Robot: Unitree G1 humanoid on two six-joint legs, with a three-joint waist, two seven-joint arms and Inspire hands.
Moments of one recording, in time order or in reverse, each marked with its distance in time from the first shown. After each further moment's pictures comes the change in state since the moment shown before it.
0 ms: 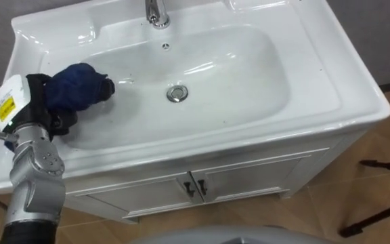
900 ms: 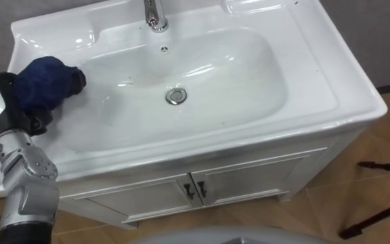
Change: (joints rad) left arm 0.001 0.000 0.078 0.067 0.003 -0.009 0.227; right arm 0.007 0.015 0.004 -0.033 0.005 0.021 0.014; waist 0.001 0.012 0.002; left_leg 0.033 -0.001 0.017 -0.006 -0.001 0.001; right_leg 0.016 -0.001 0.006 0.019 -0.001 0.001
